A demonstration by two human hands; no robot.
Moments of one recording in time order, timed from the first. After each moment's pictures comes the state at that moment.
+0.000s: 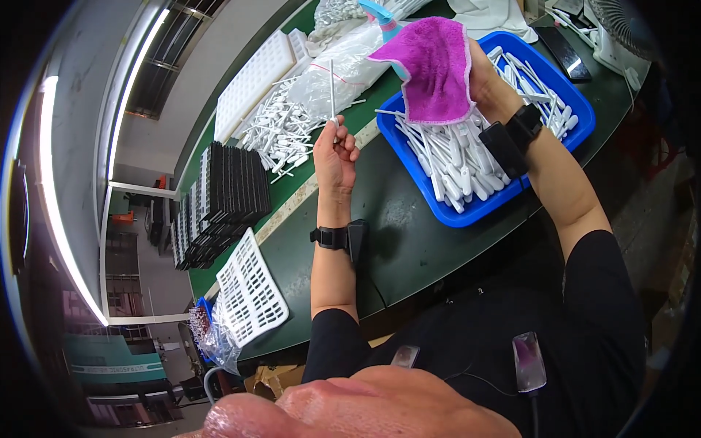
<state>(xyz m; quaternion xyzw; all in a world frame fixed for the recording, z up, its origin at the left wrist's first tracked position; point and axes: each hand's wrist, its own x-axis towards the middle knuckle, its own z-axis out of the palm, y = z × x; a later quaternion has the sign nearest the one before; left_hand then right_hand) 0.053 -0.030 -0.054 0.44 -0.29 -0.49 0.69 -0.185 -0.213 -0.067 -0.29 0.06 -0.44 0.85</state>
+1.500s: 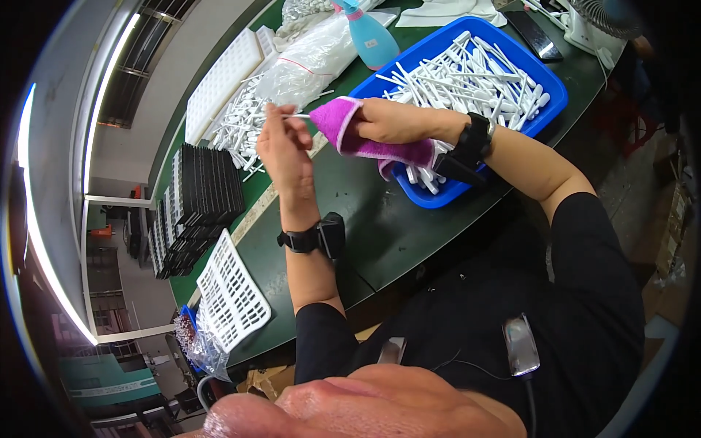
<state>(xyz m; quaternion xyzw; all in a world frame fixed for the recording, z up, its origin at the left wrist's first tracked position) 0.027 -0.013 0.000 0.49 -0.36 -0.33 0.73 -0.137 -0.105 -0.036 -0.81 0.14 -0.20 0.53</state>
